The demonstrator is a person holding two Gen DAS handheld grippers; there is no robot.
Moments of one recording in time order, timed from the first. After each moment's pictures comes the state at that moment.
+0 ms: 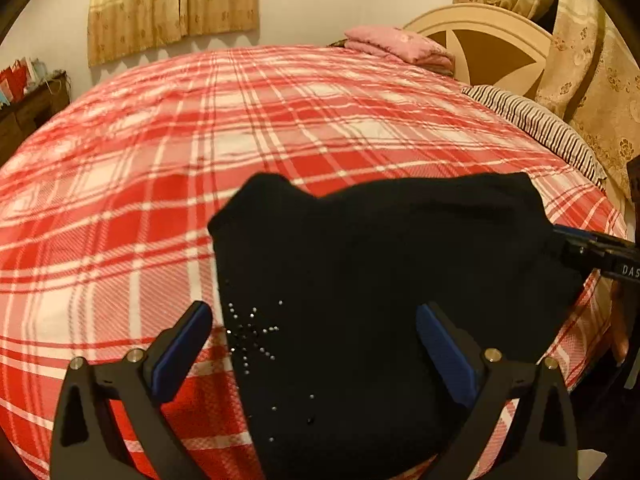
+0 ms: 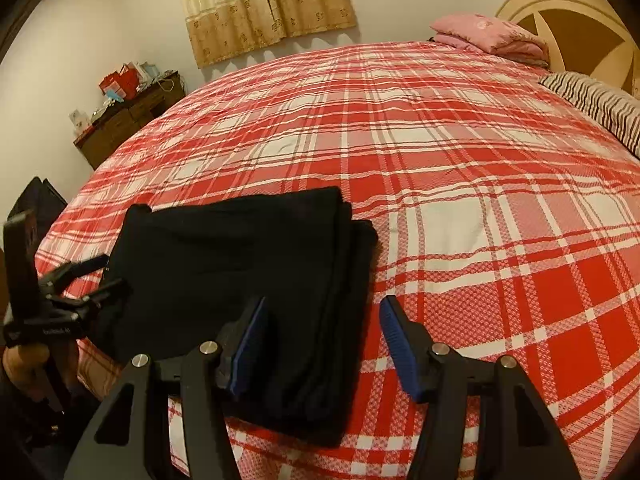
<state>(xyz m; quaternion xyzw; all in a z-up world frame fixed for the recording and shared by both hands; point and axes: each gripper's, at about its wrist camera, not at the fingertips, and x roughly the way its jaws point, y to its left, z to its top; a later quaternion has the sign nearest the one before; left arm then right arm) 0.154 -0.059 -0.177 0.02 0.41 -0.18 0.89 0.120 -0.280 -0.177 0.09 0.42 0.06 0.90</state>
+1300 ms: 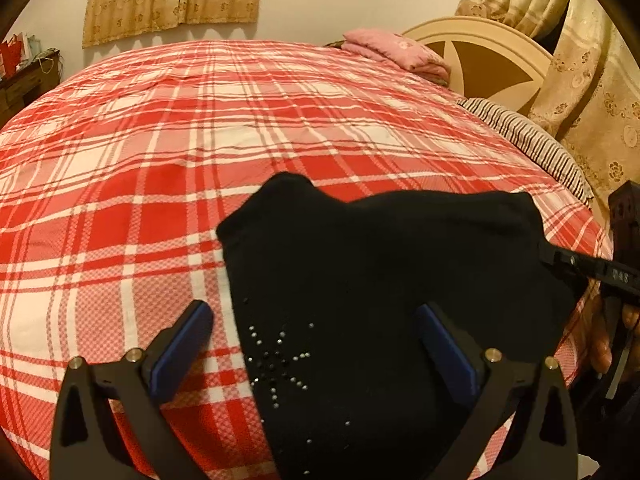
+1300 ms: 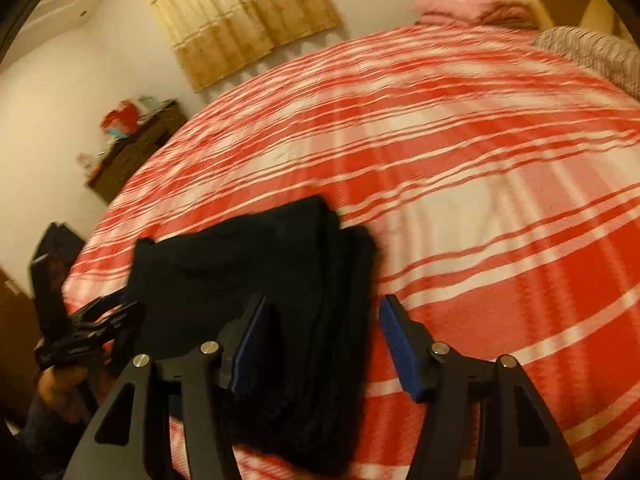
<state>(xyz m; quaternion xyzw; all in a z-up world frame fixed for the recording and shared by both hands) 0.173 -0.045 -0.185 -0.02 0.42 -0.21 0.88 0.132 -0.292 -0.191 0.18 0.41 0.09 0.89</state>
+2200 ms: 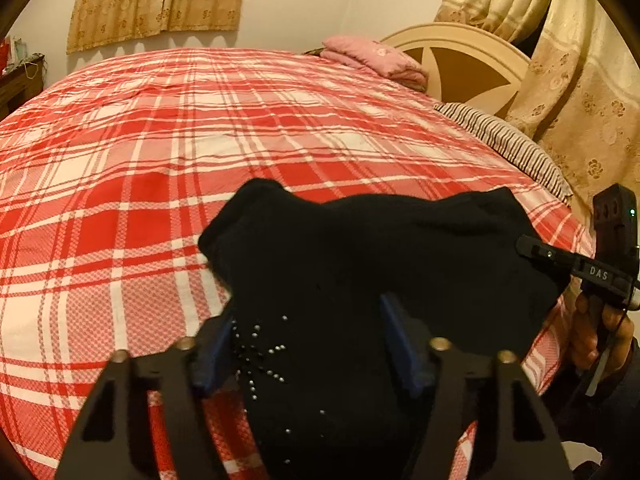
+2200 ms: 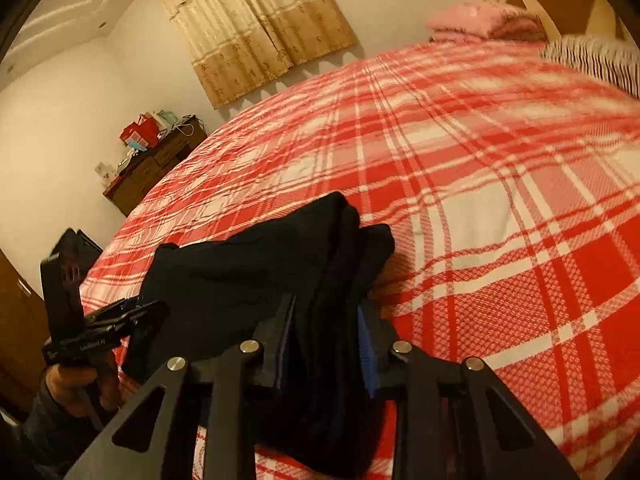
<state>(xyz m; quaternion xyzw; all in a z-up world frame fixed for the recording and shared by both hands) 0.163 -0.040 -0.180 -0.03 0.40 -0.25 0.88 0.120 -0.288 -0.185 0.17 0.36 0.10 0.91</state>
